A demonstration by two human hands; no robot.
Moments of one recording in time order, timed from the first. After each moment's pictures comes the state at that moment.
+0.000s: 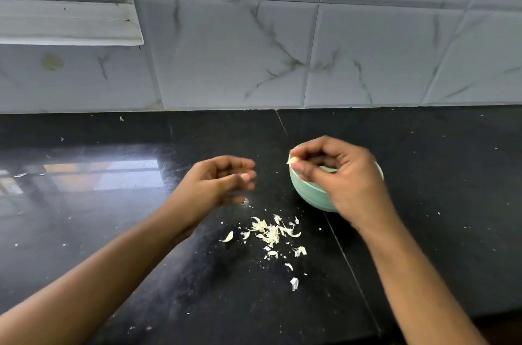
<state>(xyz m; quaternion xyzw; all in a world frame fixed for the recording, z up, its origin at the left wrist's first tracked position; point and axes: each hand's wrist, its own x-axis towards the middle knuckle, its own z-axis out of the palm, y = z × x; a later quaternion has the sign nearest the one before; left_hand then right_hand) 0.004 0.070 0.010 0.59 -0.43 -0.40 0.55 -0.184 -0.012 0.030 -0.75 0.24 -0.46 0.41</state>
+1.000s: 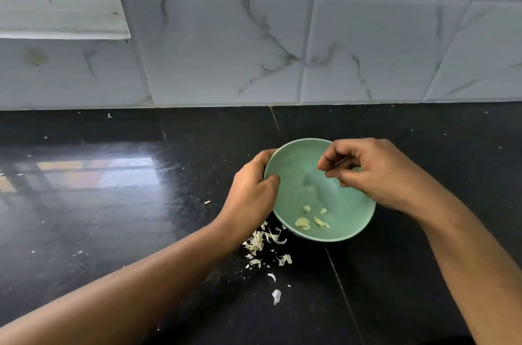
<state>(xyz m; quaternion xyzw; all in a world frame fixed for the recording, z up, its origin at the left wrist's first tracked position) -0.061 0.009 -0.012 0.63 -0.48 -0.27 0.55 -0.233 -0.062 0.053 -0.87 0.36 -0.22 0.24</state>
